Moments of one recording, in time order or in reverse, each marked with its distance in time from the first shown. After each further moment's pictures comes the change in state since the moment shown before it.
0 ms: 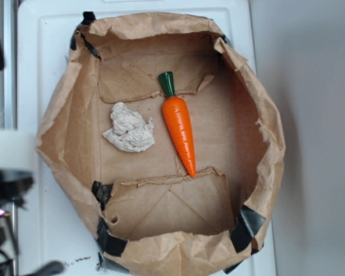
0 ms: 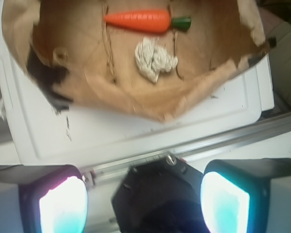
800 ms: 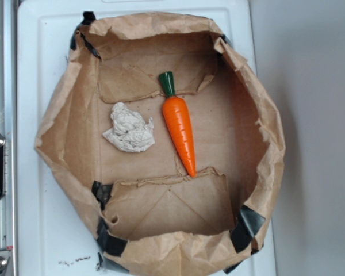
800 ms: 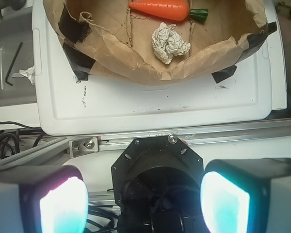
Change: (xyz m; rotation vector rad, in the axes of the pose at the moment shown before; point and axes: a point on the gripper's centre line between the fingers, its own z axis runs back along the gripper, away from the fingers) arm -0.050 0.027 0.027 -0.081 -0.022 -0.152
